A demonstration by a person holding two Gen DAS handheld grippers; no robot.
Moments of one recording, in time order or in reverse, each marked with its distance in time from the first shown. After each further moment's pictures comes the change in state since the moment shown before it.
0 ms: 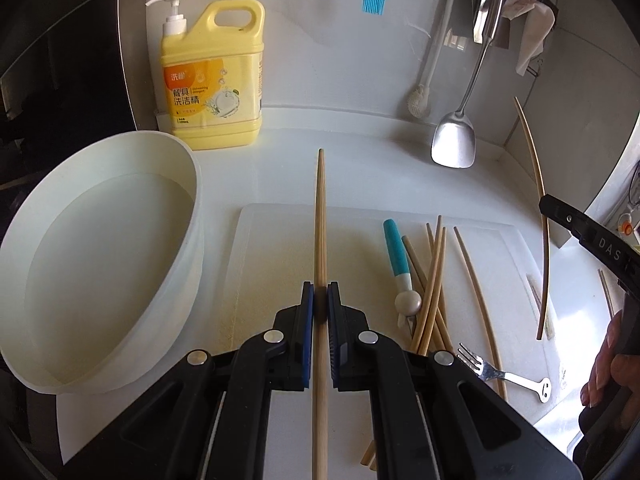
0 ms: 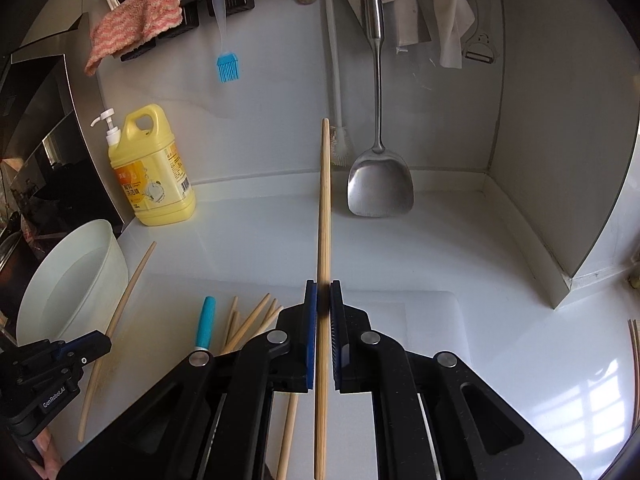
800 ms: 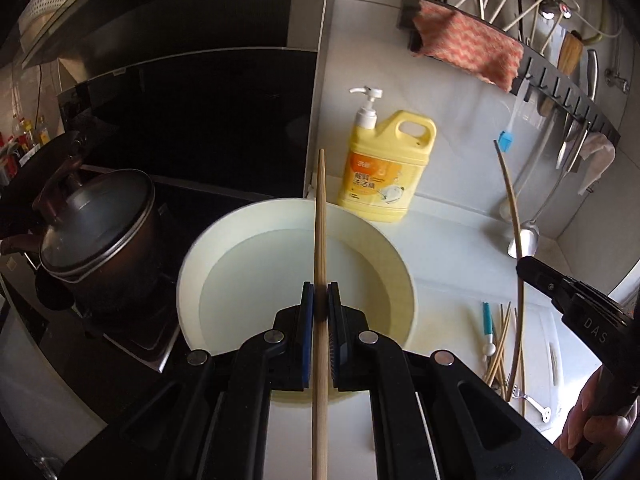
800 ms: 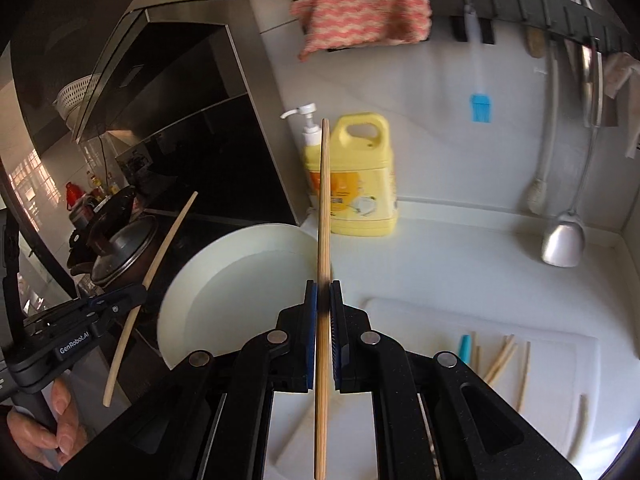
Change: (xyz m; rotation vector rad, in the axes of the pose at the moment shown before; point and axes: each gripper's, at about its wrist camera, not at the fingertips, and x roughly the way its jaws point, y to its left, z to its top) left arm -0.148 0.163 0.045 -0.191 -0.111 0.176; right arm -0.035 0.217 0.048 -0.140 0.058 0.382
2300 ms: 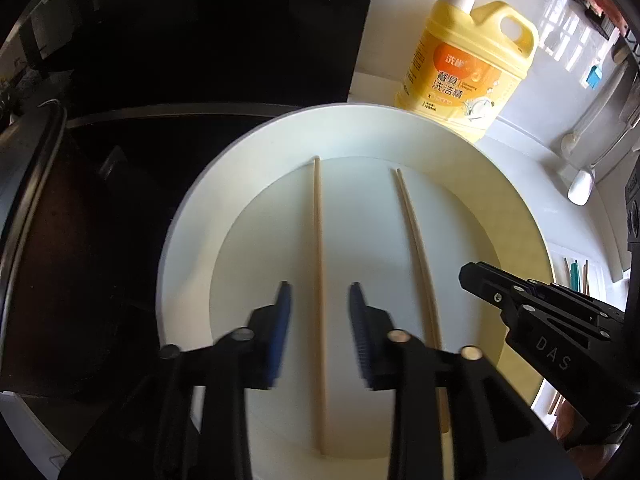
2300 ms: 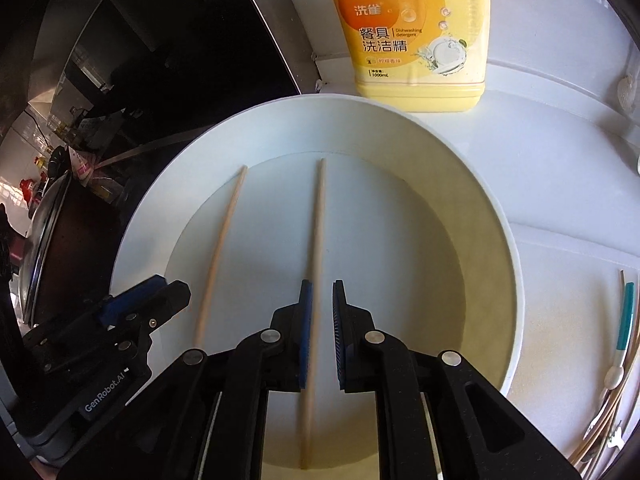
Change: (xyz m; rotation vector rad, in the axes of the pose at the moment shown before) left arm 0.164 0.078 0.013 0.064 0.337 -0.031; right arm 0.204 0.058 -0.014 0.184 0.391 -0.079
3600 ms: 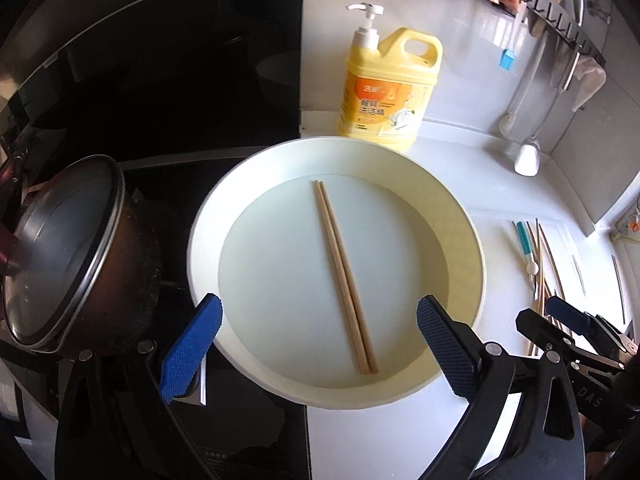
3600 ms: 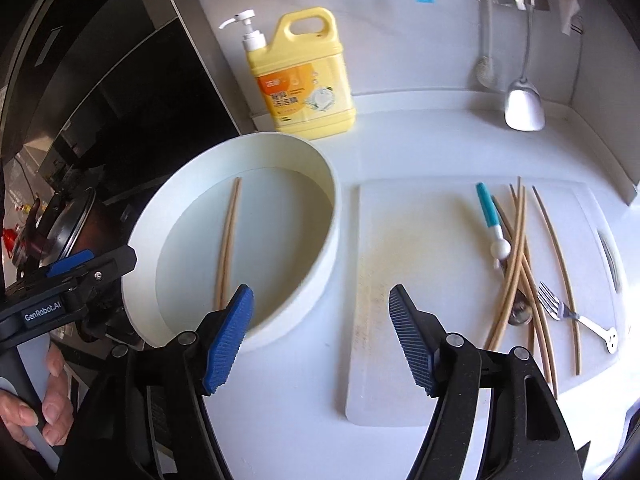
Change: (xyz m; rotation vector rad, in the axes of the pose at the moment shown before) left arm -0.086 -0.028 -0.039 0.184 -0.105 -0.056; right arm -0.129 -0.040 -0.123 0.163 -0.223 -0.147
